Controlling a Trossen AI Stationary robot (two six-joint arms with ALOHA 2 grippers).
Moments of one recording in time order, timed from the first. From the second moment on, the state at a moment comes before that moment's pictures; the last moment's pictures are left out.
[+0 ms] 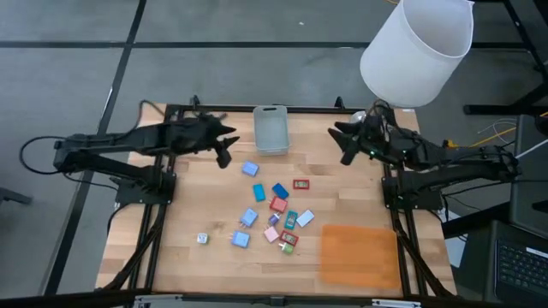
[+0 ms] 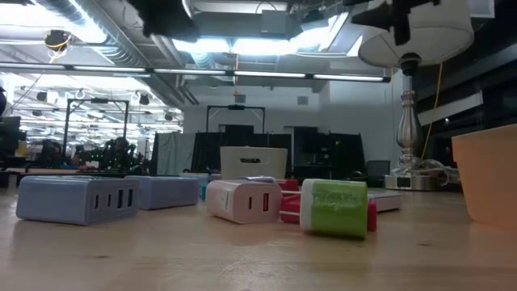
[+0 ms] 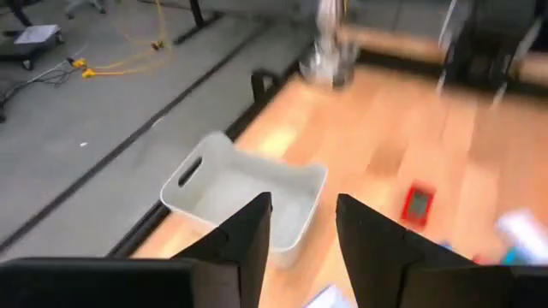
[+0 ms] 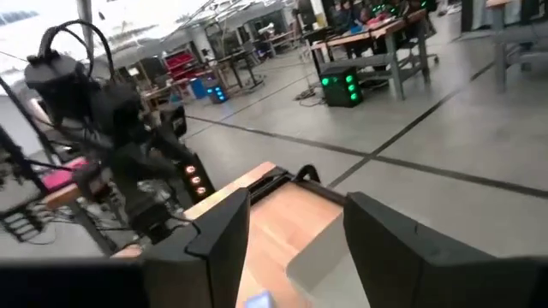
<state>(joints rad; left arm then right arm) 0.16 1.02 0.97 -0.49 -0.36 -0.11 -0.01 0.84 0.74 0.05 0.50 0.38</state>
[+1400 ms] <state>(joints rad) -0.03 1.10 1.26 -0.81 -0.56 -0.04 -0.03 1.46 1.07 -0.51 0.14 0.38</state>
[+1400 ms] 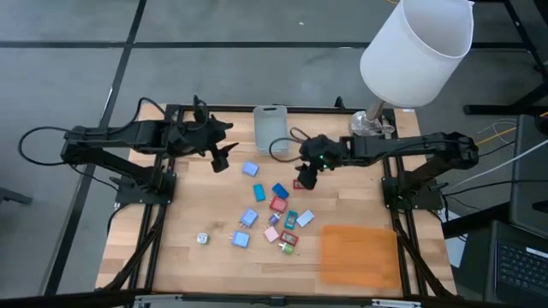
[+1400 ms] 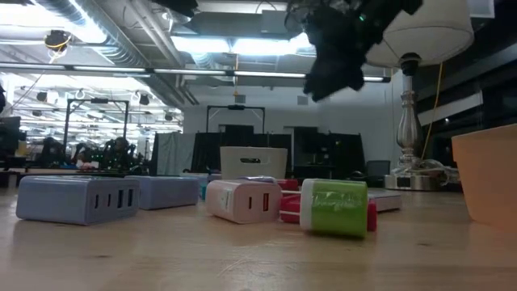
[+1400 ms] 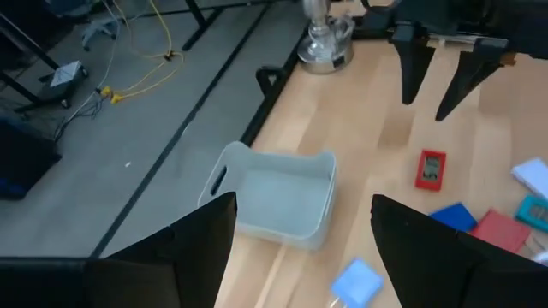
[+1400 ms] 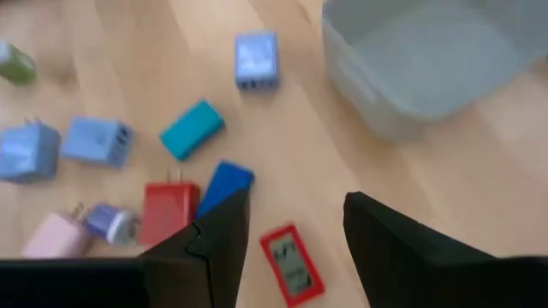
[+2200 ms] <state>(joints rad) -0.04 1.15 1.26 -0.94 -0.53 -0.22 -0.03 1.67 0.98 -0.52 -0.05 -0.14</state>
